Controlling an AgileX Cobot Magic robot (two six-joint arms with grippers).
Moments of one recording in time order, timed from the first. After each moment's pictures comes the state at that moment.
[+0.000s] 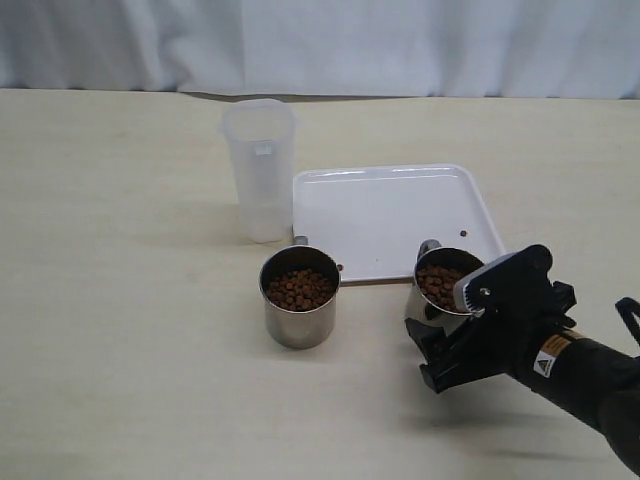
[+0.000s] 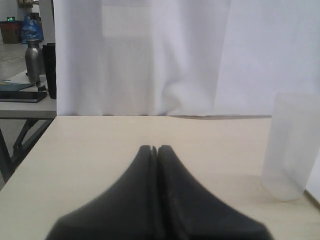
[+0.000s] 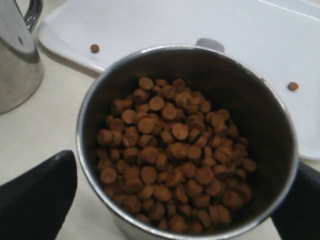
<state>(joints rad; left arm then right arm) -0.07 0.00 0.00 0.02 0.15 -0.02 0.60 1.80 -0.21 0.05 -0.88 -0.15</state>
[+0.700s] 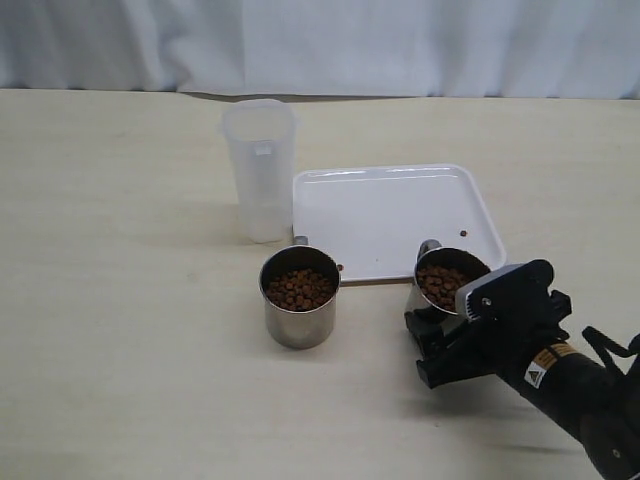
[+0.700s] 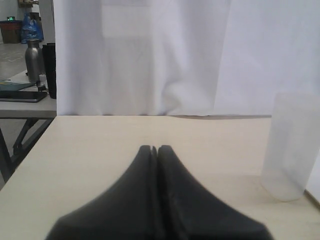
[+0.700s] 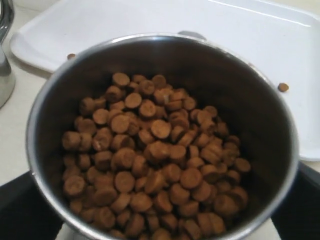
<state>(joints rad) -0.07 0.00 0.00 0.02 0.15 -0.02 0.60 2.02 -0.20 0.10 -1.20 -0.11</state>
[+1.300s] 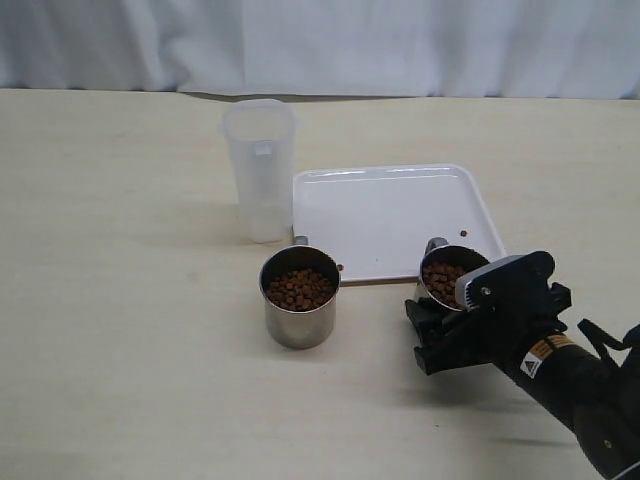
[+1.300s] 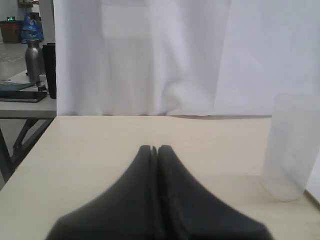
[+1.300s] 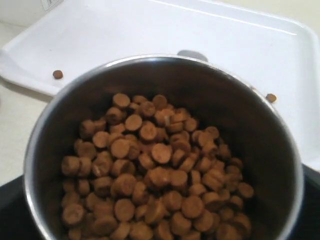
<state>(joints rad) -0.07 0.00 0.00 0.02 0.15 -0.02 0.60 2.02 -0.22 0.12 -1.21 -0.11</state>
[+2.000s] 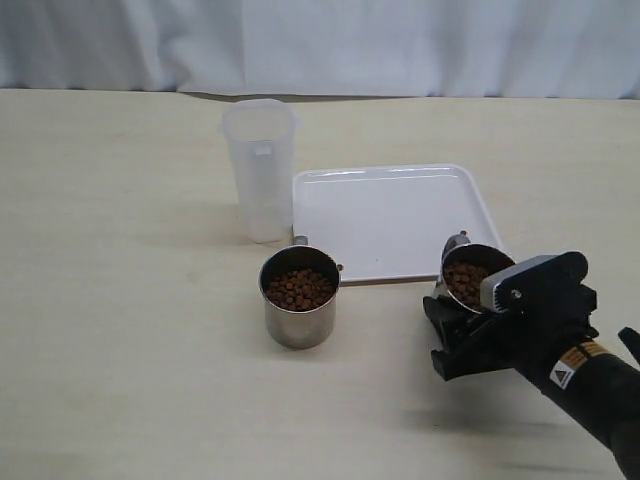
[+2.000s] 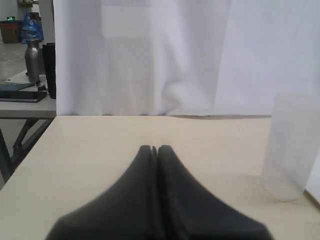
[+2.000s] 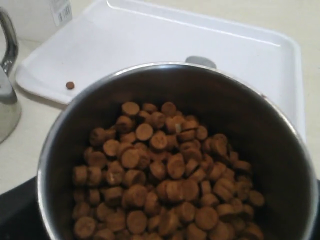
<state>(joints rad) -0.07 0.00 0.00 0.02 0.15 -0.02 0.60 1.89 -0.14 0.12 -1.19 -0.09</state>
